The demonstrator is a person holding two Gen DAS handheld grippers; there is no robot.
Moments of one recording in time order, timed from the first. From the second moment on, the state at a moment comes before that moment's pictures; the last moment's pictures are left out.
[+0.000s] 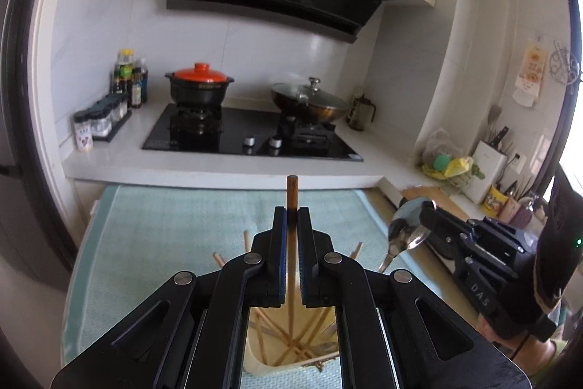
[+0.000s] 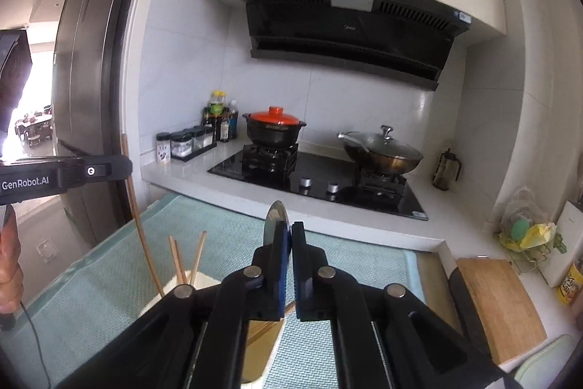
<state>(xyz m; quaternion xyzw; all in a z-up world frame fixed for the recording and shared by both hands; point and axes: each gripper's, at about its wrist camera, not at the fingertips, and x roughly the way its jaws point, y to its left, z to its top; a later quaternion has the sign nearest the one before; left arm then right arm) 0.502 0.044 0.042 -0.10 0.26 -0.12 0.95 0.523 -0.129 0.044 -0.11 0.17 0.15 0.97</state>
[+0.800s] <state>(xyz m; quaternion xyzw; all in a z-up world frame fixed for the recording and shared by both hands) 0.457 0.053 0.004 -0.05 0.31 -0.09 0.95 0.534 -0.127 0.011 -0.07 0.27 0.20 0.94</state>
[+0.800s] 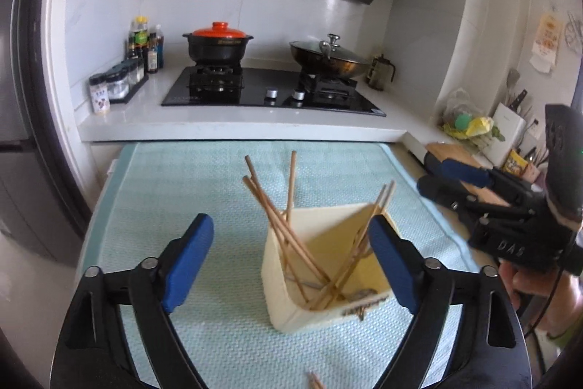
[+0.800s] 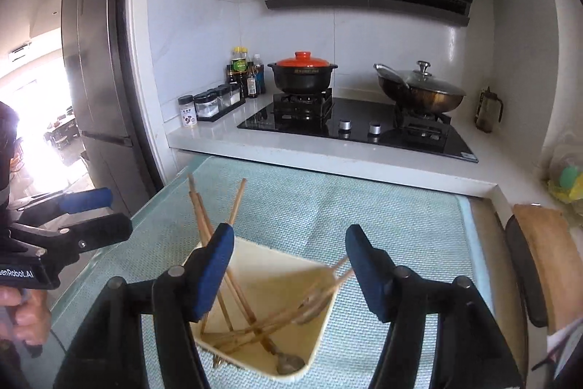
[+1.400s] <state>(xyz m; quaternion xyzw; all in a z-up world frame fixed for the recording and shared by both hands) 0.213 0.032 -0.090 -0.05 0.37 -0.05 0.92 0.254 -0.185 -0.072 -0.08 0.30 0.16 0.94</state>
